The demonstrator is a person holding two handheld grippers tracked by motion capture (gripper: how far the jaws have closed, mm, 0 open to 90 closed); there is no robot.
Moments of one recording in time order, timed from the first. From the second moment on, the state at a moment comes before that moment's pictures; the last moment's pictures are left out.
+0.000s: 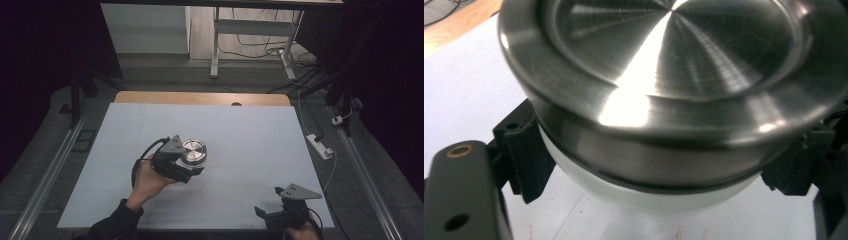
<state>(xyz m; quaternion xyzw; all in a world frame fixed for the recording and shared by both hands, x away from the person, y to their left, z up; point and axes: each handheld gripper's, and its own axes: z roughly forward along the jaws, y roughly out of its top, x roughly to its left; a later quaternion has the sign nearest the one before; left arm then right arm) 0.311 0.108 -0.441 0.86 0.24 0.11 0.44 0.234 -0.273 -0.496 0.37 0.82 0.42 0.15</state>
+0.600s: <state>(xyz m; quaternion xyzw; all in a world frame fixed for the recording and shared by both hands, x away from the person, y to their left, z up) 0.309 0.108 -0.448 0.86 0.25 0.11 0.43 0.235 -0.270 -0.489 0.37 0.80 0.44 0.13</state>
